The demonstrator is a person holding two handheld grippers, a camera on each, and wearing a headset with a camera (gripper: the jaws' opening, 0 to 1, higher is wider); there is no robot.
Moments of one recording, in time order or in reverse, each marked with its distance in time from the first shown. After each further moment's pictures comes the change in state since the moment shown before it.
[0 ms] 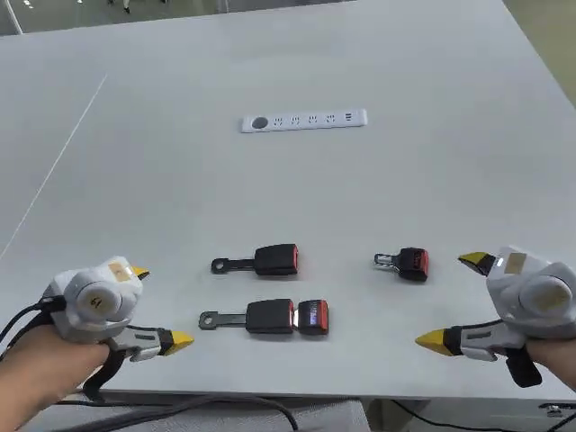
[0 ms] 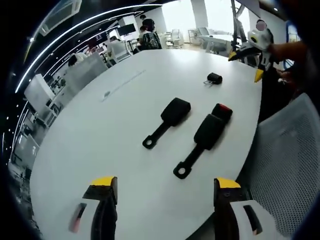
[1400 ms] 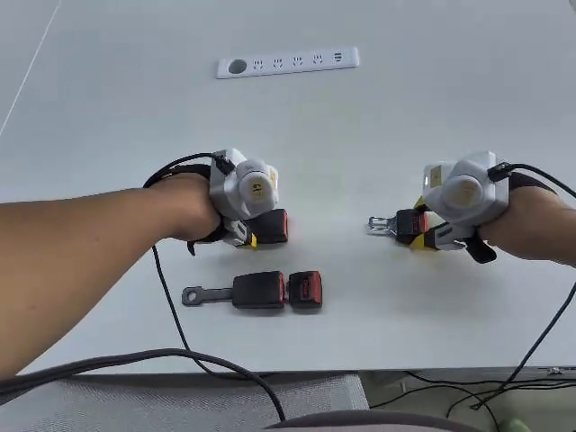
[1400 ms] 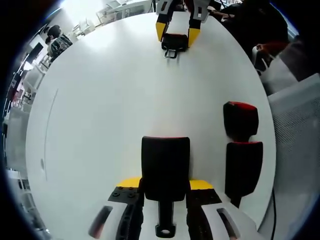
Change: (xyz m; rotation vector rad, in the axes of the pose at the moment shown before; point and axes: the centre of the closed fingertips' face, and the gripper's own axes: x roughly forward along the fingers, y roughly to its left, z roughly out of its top) left arm 0.164 -0.050 0.102 0.629 0.298 -0.400; right arm 0.091 -0.061 -0.012 -0.325 0.302 0.195
